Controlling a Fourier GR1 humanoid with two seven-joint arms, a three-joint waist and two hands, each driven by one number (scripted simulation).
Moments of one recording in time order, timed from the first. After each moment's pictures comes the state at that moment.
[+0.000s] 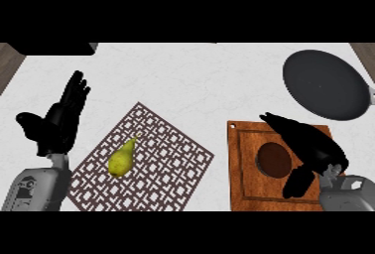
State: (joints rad) left arm -0.23 0.21 0.05 -1.46 0.04 0.10 0.07; right arm -0.21 -0.37 0.24 -1.75 0.64 0.65 0.51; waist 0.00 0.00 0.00
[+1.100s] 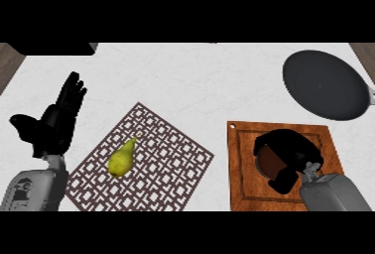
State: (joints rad) left arm -0.22 0.19 0.10 -1.47 0.01 0.06 0.07; right arm -0.21 -0.31 0.27 -1.56 0.83 0.64 0.26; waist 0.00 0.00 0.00
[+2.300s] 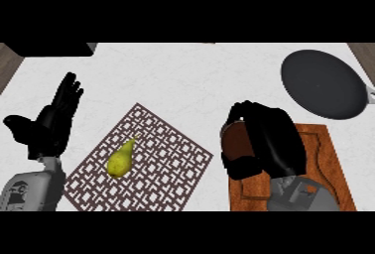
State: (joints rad) left arm -0.21 0.19 0.12 -1.50 0.00 0.05 0.10; right arm -0.31 -0.04 0.33 -1.86 1.09 0.36 0.54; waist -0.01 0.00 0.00
